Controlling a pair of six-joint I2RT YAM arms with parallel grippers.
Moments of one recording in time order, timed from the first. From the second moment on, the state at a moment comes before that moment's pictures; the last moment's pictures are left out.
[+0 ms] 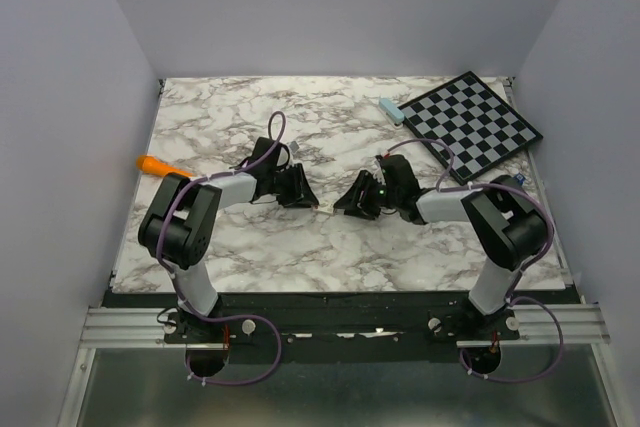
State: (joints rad) left arm -0.37 1.76 0.91 -0.05 0.54 -0.60; right arm 0.55 1.77 0.74 0.34 -0.41 0.95
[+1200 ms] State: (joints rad) left arm -0.37 1.81 0.91 0.03 0.60 -0.67; right arm 0.55 1.82 0.77 0.37 -0.43 0.96
